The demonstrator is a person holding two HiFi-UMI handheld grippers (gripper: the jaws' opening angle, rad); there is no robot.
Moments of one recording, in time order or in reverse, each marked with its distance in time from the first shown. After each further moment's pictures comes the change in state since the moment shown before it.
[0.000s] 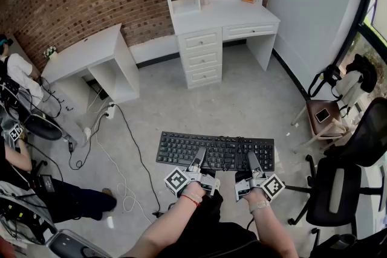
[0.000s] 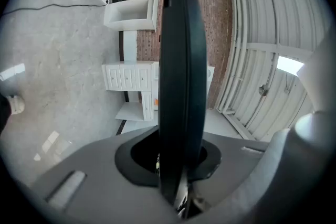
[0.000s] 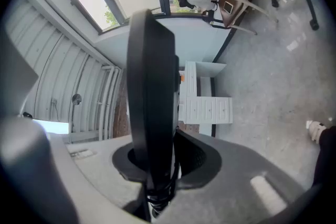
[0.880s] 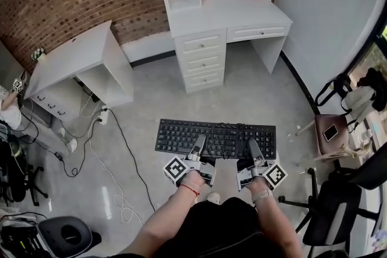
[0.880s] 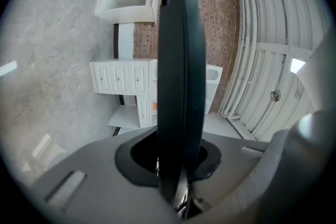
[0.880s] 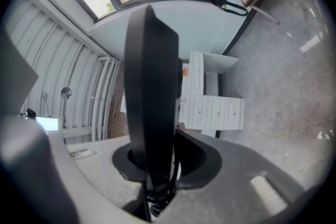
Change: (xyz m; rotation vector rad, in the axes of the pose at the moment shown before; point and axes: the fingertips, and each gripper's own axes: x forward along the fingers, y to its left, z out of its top) left arm 0.214 0.020 0.103 -0.019 0.002 -0.023; right arm 0.237 -0.017 0.051 -0.069 0.055 0.020
